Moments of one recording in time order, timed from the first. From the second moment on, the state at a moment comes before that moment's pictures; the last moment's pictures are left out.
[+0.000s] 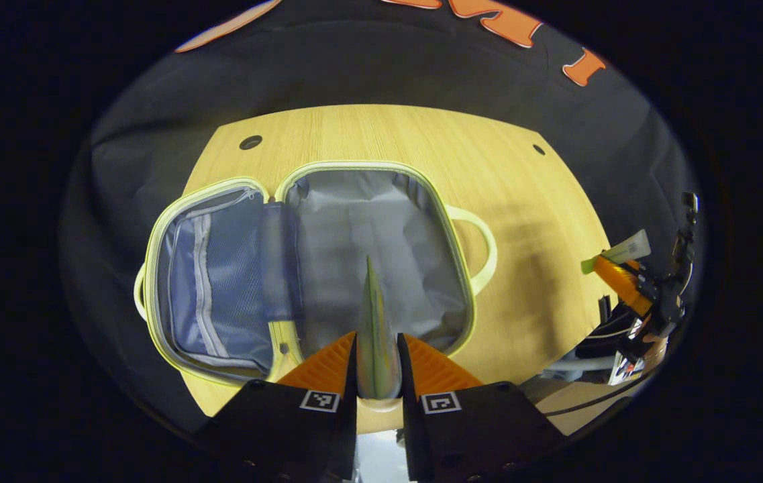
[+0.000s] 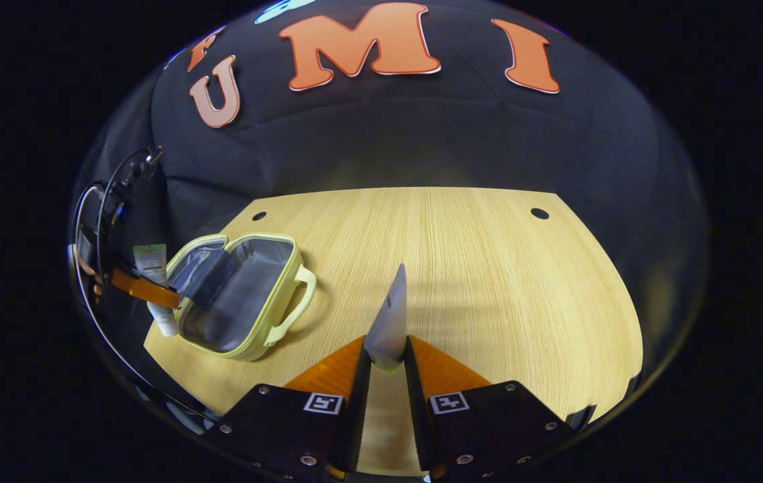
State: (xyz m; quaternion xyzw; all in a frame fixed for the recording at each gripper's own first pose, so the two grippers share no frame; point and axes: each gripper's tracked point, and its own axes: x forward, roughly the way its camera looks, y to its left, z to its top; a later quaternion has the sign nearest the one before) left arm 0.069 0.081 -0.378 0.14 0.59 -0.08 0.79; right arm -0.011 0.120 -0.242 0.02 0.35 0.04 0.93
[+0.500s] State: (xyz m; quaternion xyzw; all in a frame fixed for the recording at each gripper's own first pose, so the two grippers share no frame) left arm 0.104 0.114 -0.423 0.15 0.63 -0.05 0.76; right arm -0.026 0.105 -0.240 0.01 0.36 -0.02 0.93
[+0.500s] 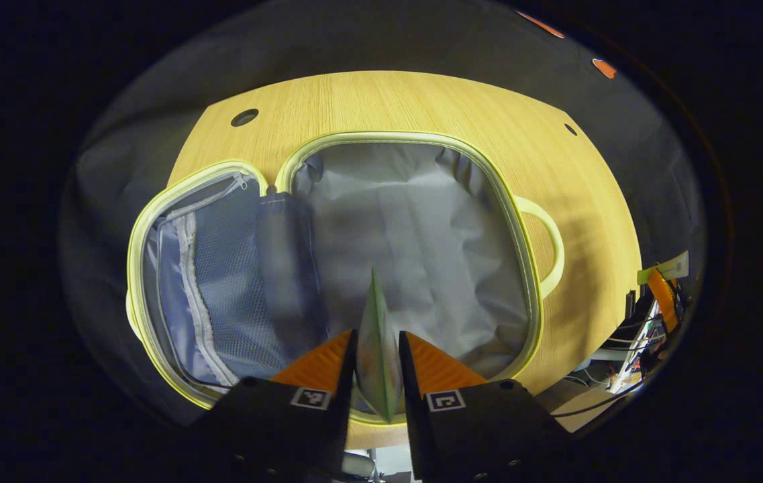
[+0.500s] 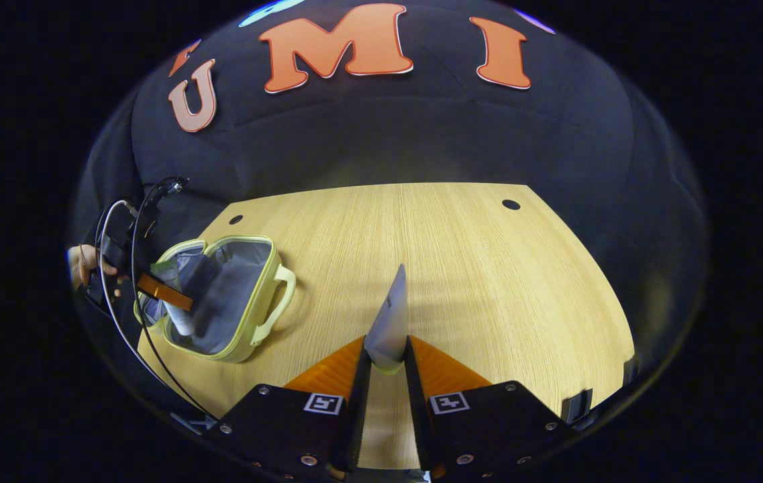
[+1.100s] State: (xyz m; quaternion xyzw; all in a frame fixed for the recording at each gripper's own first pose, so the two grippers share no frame) left arm 0.101 0.121 -0.393 0.15 0.57 -0.05 0.81; right arm -0.017 0.151 -0.207 0.03 0.34 0.03 0.94
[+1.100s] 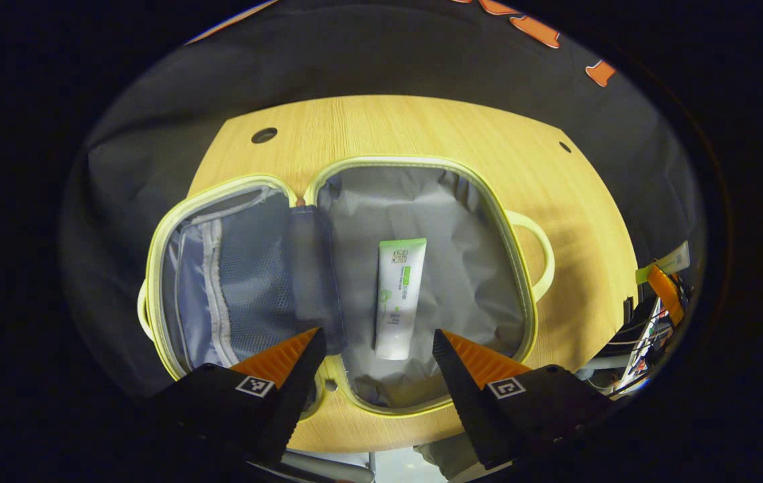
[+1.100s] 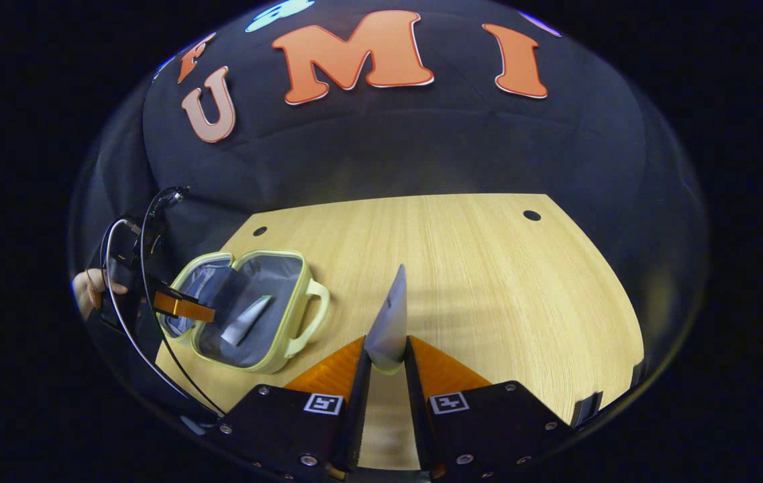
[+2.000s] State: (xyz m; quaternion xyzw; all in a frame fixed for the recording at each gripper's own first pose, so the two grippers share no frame) left arm -0.008 0.347 -0.252 0.08 0.40 0.13 0.91; right arm 0.017 0.402 -0.228 0.03 0.48 0.23 0.85
